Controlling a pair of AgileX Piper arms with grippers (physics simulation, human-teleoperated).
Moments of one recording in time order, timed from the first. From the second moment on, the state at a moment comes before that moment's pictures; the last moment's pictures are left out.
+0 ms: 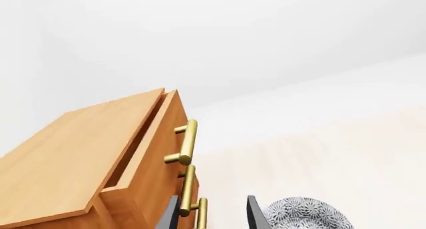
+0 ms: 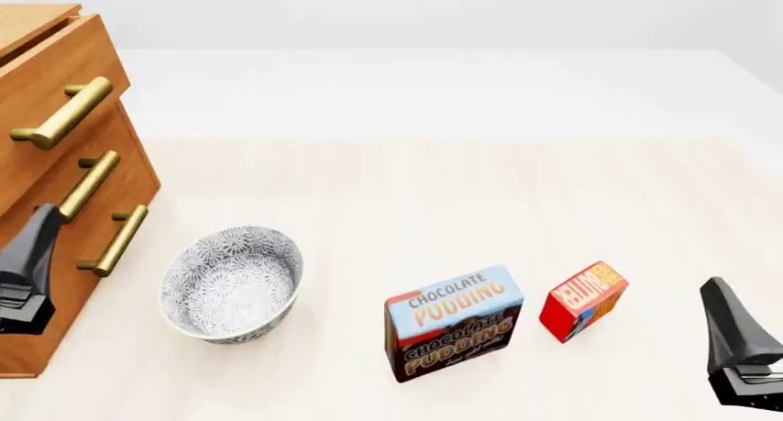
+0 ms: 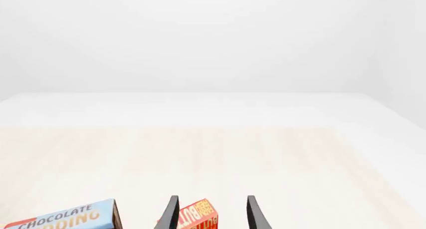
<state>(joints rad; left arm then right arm) -0.01 0.29 -0.23 -0.07 0.27 0.00 0.00 0.00 0.00 0.00</state>
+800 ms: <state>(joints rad) -0.07 0.47 -0.40 -0.02 0.67 0.00 0.00 0.00 0.00 0.00</state>
